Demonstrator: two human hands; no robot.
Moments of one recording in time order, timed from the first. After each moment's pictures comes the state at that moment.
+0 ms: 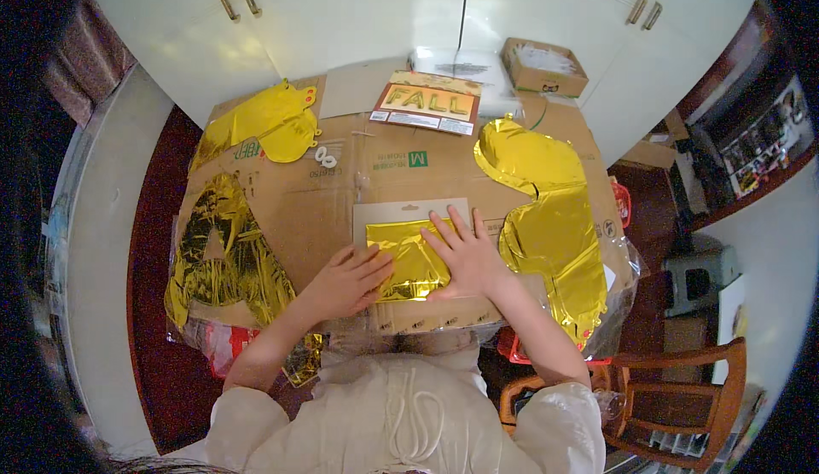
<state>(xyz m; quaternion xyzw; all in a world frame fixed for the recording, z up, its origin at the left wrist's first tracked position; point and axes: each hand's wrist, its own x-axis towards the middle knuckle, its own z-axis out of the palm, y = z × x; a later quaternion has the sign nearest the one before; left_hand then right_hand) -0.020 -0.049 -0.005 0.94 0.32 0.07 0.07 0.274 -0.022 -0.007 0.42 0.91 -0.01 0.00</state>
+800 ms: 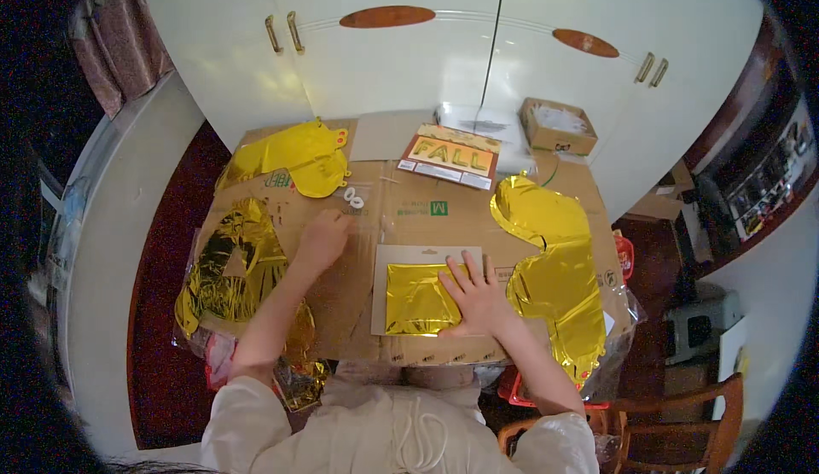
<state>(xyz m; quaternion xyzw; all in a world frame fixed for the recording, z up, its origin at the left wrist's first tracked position) -0.075 0.065 0.005 0.81 0.53 0.22 -0.06 0.273 -0.024 -0.008 0.41 0.91 0.04 0.01</state>
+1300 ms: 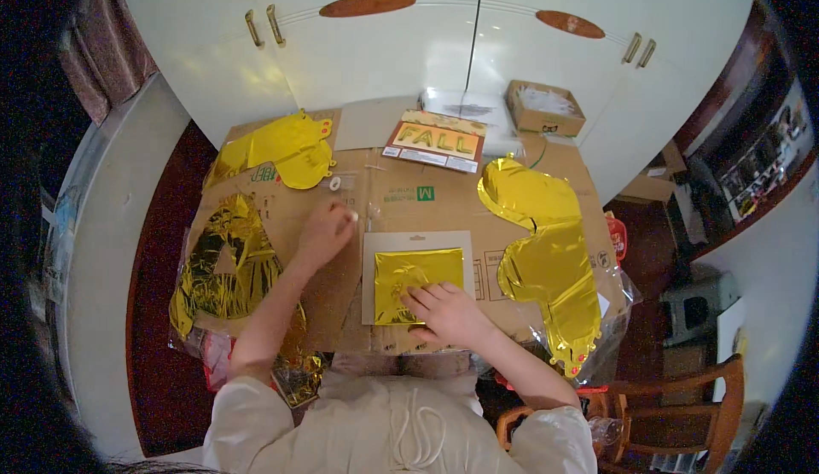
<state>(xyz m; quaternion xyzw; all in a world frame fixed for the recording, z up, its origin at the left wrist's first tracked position) -0.049 0.055 0.003 0.80 0.51 0.32 0.01 0.238 -0.062 0.018 0.30 0.95 -0.03 -0.12</state>
